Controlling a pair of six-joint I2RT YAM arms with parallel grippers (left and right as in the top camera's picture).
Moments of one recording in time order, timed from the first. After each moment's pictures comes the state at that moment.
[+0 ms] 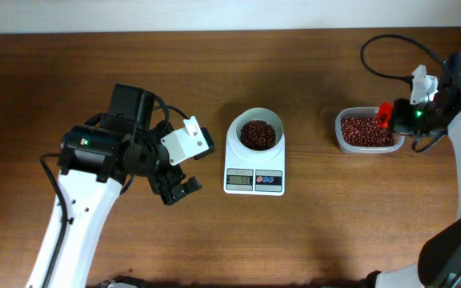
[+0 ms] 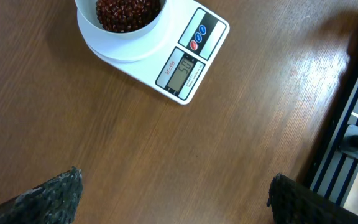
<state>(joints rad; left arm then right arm) -0.21 1.33 1.42 -1.33 0.39 0.85 -0.28 1.67 1.47 -1.05 -0.21 -0.09</state>
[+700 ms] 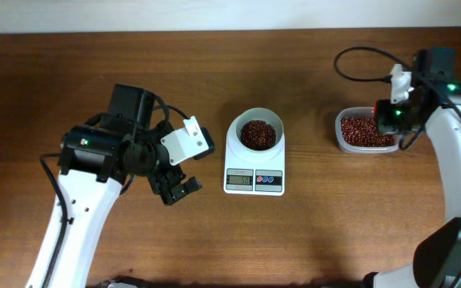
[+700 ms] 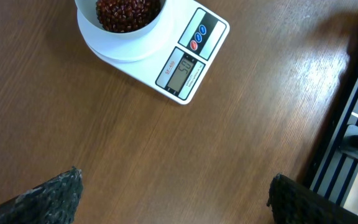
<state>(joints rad) -0.21 1.33 1.42 -1.33 0.39 0.85 -0.14 1.67 1.47 -1.03 -0.04 -0.11</state>
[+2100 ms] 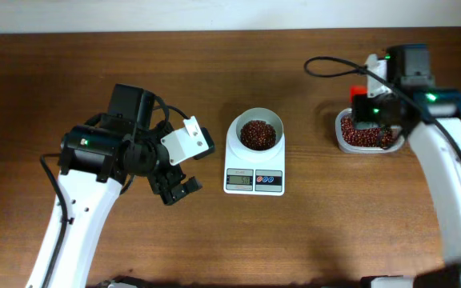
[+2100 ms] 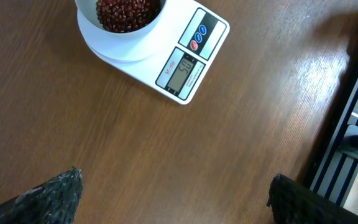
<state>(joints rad) -0.21 1.33 1.42 -1.33 0.39 0.85 0.01 1.52 1.47 -0.99 -0.06 -0.05</state>
